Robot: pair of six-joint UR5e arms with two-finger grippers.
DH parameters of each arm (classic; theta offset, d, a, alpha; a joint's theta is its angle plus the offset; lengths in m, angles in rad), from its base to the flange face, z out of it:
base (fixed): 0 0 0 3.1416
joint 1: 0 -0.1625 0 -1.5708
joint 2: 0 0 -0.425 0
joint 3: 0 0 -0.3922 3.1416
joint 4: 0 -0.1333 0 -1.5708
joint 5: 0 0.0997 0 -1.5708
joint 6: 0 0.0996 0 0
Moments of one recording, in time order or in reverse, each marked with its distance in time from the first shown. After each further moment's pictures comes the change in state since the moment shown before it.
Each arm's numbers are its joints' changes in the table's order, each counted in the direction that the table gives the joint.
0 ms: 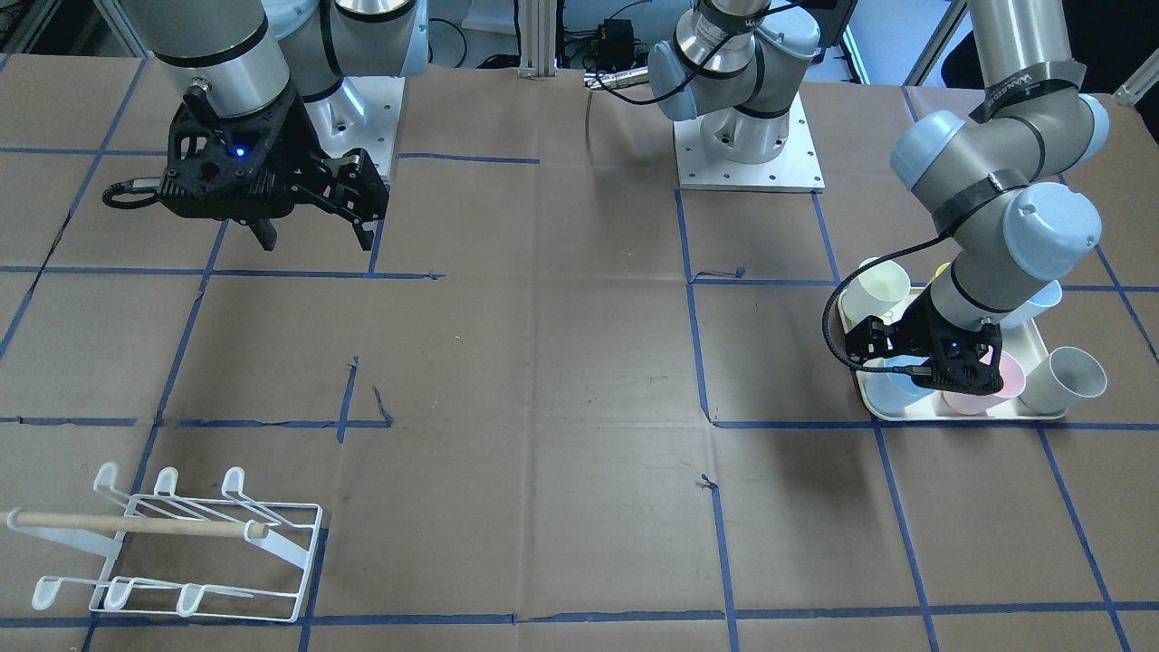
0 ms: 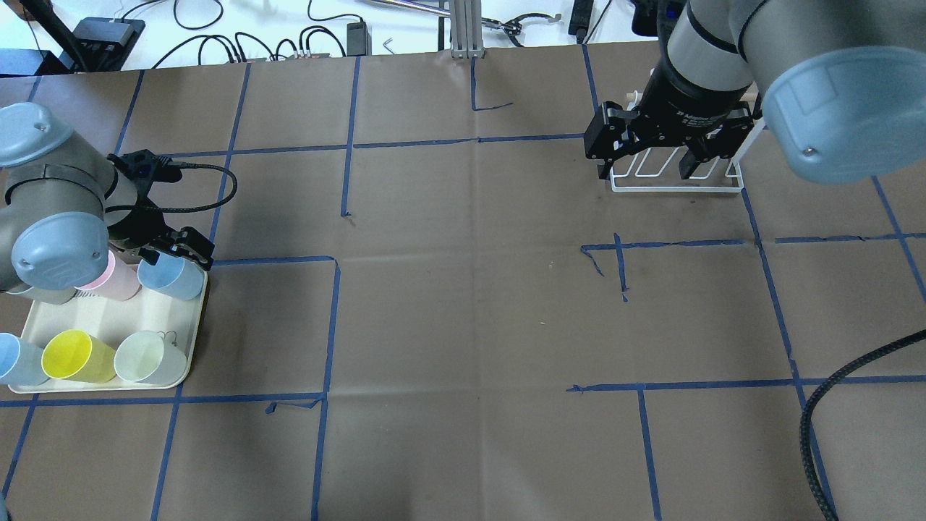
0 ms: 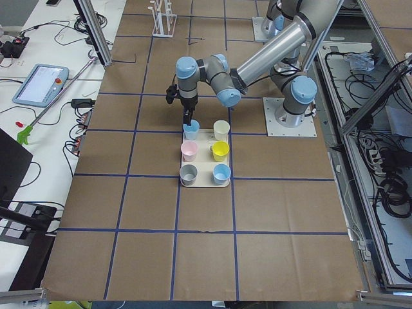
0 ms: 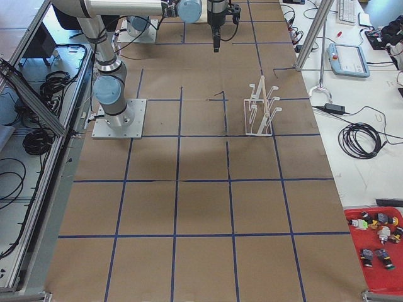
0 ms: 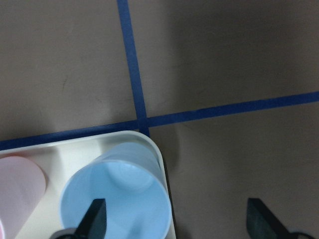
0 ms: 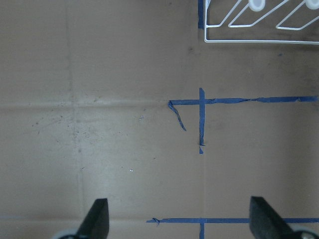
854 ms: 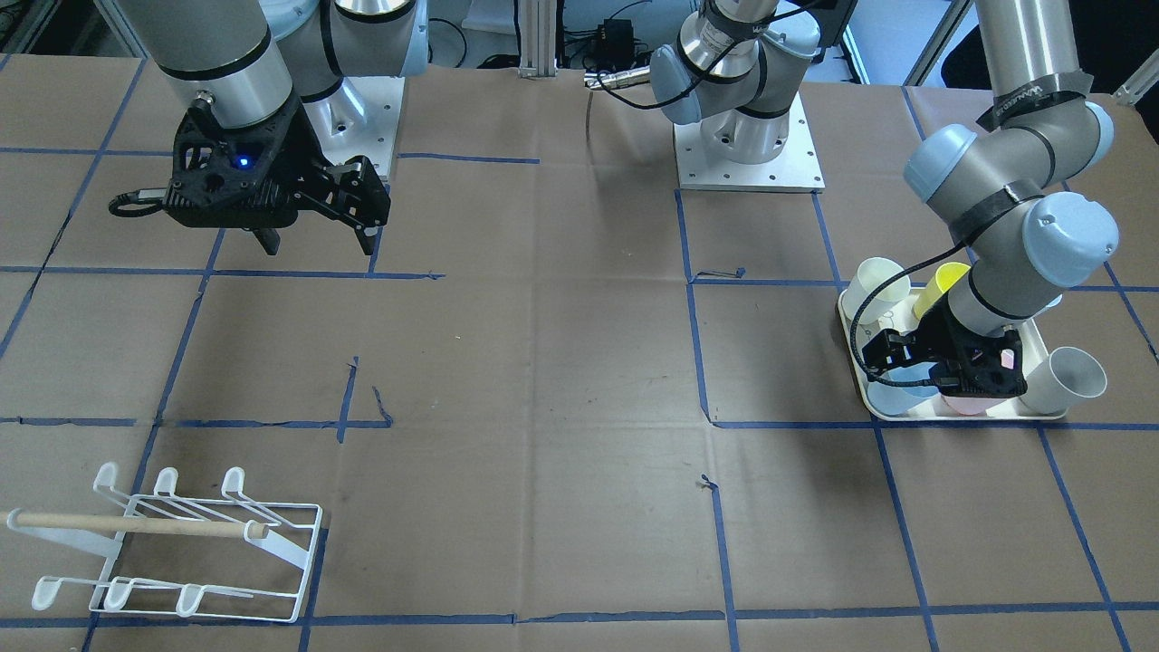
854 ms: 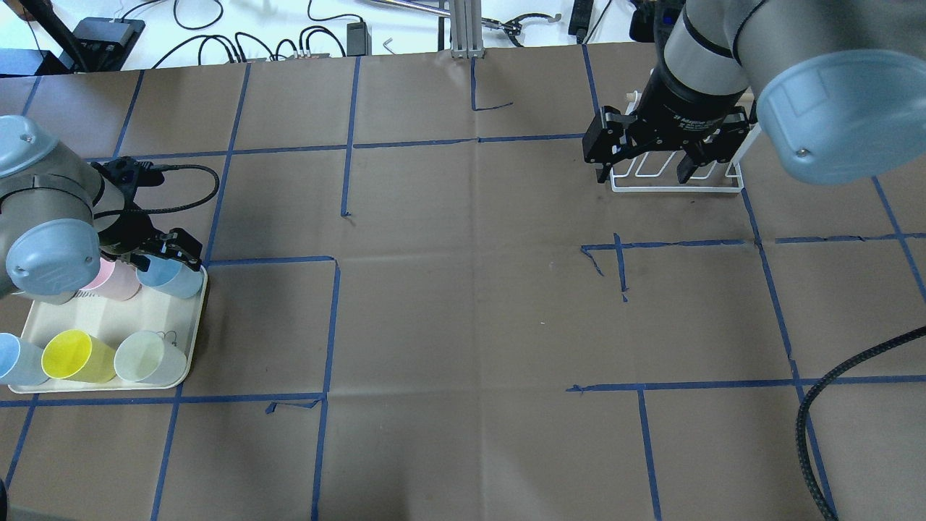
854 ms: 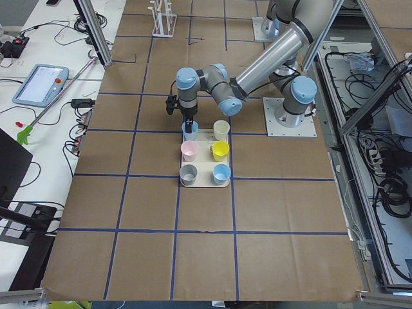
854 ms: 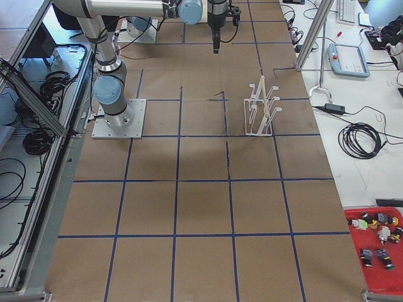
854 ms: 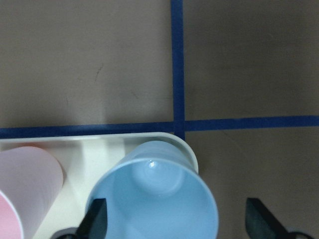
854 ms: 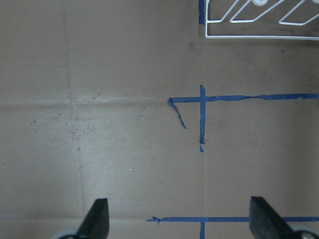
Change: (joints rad) left arm -0.035 -0.019 -0.001 -0.029 -0.012 -0.063; right arm 0.000 0.012 0.005 0.005 0.001 0.002
